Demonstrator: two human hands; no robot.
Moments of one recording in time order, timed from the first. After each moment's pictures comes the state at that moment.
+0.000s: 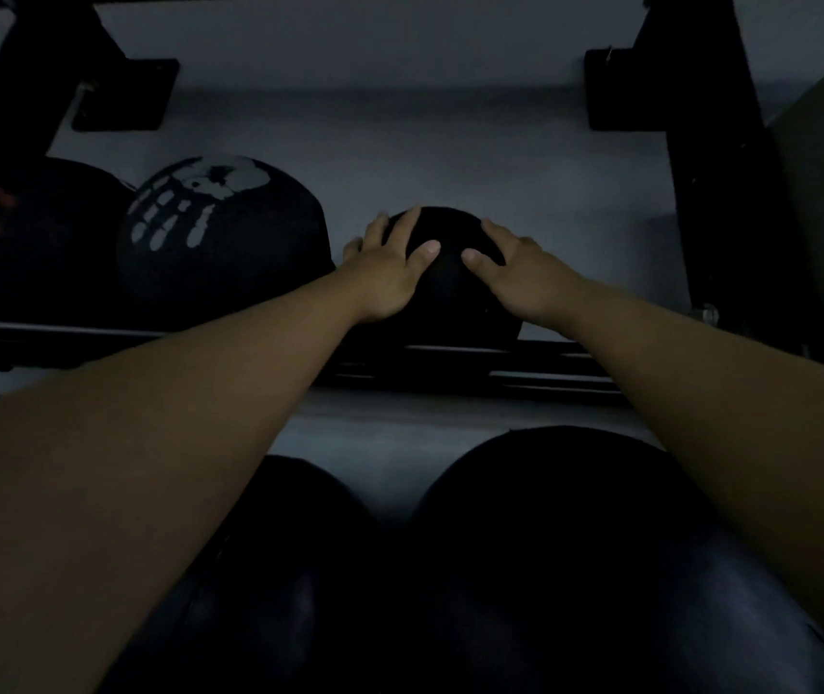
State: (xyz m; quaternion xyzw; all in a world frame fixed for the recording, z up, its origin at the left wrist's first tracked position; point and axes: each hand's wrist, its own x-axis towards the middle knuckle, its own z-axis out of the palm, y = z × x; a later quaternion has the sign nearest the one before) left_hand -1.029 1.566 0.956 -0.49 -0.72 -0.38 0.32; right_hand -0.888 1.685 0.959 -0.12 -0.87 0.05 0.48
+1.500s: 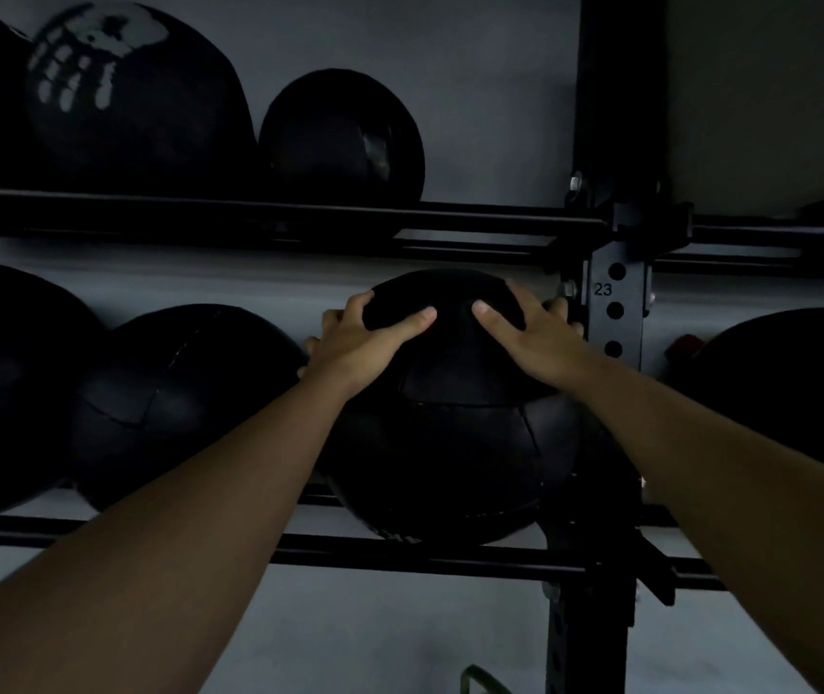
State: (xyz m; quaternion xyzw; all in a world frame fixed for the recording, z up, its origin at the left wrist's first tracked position) left_hand -0.918 1.596 0.745 -0.40 -0.73 -0.55 0.04; right_hand -0.748 1.727 0.766 -0.32 -0.85 0.19 0.37
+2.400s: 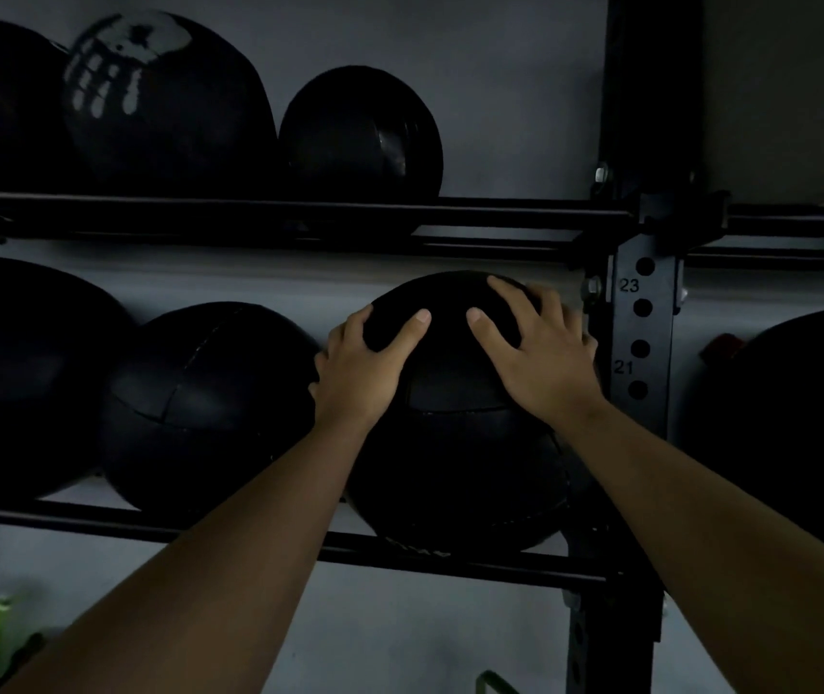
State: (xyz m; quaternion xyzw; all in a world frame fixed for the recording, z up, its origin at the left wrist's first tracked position) left_hand -0.913 1.603 0.713 -0.35 -0.69 -0.62 0.12; right_hand -0.764 1.714 0.735 -0.24 -0.84 0.04 0.49
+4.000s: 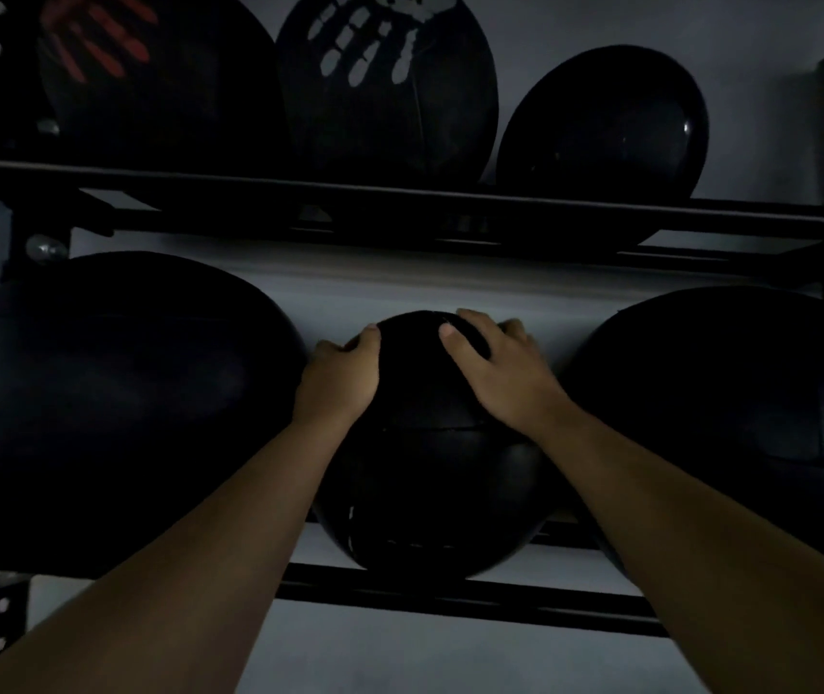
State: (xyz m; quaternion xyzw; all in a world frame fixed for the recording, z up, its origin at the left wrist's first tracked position) left_hand -1.207 1.452 0.718 -0.31 -0.71 -0.63 0.00; right_hand -1.050 1.559 0.733 -0.24 -0.87 0.13 0.42
